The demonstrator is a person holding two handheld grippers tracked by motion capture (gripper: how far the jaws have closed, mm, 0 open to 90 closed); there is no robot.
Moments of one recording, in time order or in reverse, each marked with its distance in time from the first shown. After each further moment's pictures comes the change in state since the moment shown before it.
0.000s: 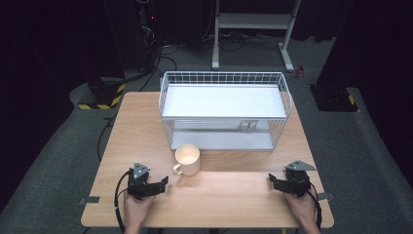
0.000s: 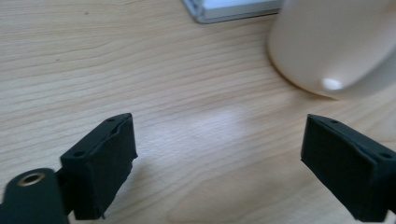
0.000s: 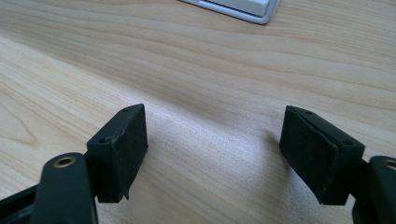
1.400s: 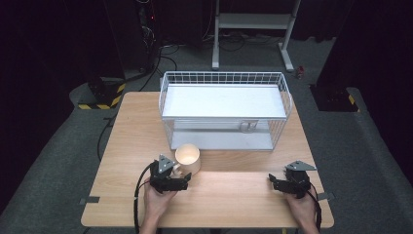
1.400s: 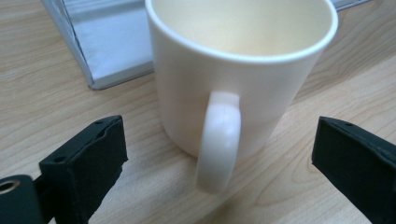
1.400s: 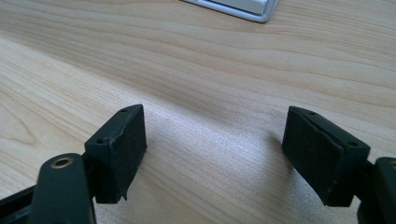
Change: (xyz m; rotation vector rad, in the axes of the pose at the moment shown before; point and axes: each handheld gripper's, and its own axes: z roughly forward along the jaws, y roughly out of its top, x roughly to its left) left arm -0.057 0.042 0.026 -0.022 -0.084 0.132; right arm 0.000 0.000 0.000 0.002 -0.002 0.007
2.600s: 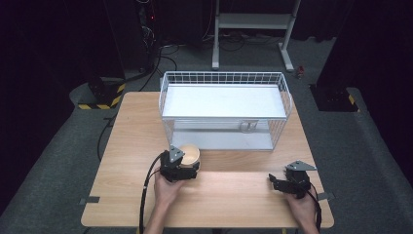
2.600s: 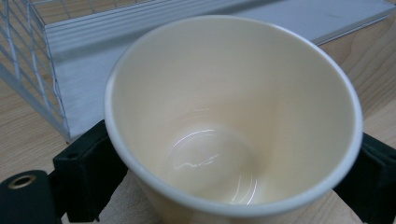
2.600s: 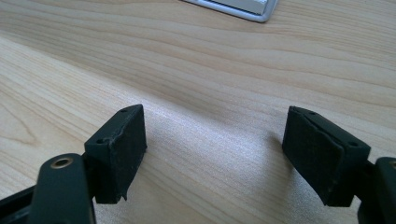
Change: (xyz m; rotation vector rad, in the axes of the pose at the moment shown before) left arm -0.006 0.025 0.030 -0.024 0.014 0.013; right arm 0.000 0.000 0.000 0.000 0.000 -0.001
